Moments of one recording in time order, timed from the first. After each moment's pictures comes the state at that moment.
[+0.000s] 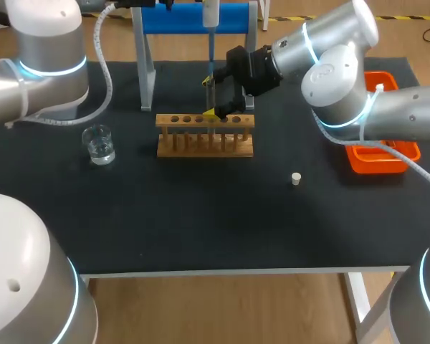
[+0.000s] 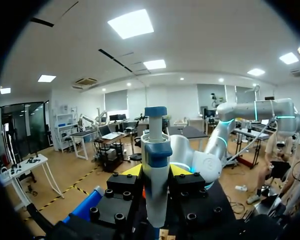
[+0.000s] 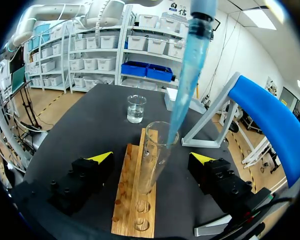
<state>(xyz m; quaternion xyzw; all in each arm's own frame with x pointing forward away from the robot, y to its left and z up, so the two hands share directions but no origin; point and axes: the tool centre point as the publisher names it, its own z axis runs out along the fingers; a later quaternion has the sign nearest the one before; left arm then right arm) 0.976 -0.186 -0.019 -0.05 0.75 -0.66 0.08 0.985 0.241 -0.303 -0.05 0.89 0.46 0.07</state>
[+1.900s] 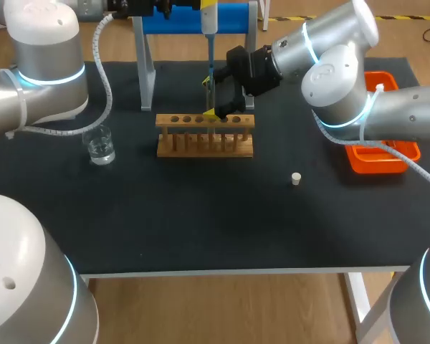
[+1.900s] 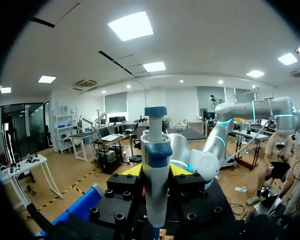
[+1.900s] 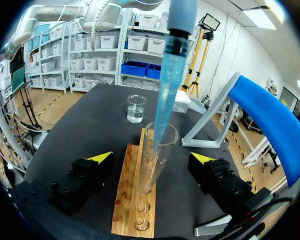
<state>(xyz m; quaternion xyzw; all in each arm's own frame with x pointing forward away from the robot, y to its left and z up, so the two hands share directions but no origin) 0.969 -0.181 -0.030 -0.05 0.74 -0.67 0.08 0.985 0.241 -0.303 -0.05 0.89 0.46 0.07</state>
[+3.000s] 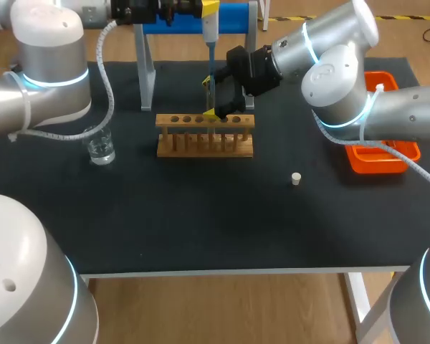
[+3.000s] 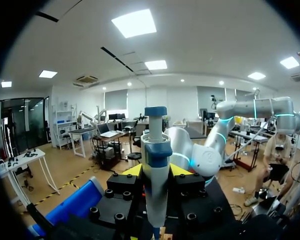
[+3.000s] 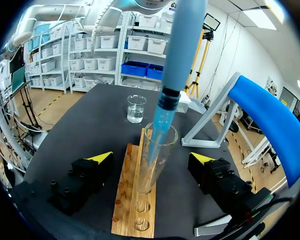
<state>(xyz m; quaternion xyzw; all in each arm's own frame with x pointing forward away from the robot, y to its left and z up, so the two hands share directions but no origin) 0.976 -0.183 -0.052 -0.06 0.74 -0.66 0.07 0.985 0.241 -0.303 -0.05 0.89 0.46 0.07</state>
